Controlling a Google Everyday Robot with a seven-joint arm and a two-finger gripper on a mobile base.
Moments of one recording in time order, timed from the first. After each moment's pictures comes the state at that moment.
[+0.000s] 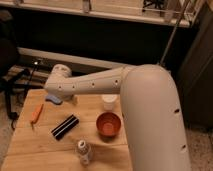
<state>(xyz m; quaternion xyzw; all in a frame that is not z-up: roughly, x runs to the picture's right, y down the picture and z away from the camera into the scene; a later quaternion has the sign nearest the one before) -0.217 0.052 0.810 -0.15 0.12 0.84 0.51</state>
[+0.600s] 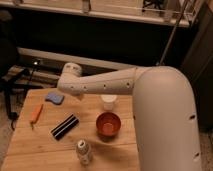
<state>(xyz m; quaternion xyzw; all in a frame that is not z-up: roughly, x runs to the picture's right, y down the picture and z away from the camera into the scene) -0.180 0.012 0.828 -0.10 0.08 0.93 0.34</state>
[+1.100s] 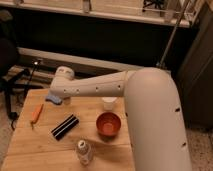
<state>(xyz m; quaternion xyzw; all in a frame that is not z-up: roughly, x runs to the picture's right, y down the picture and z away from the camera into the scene) -0.260 0.034 0.827 -0.17 0.11 0.97 0.15</state>
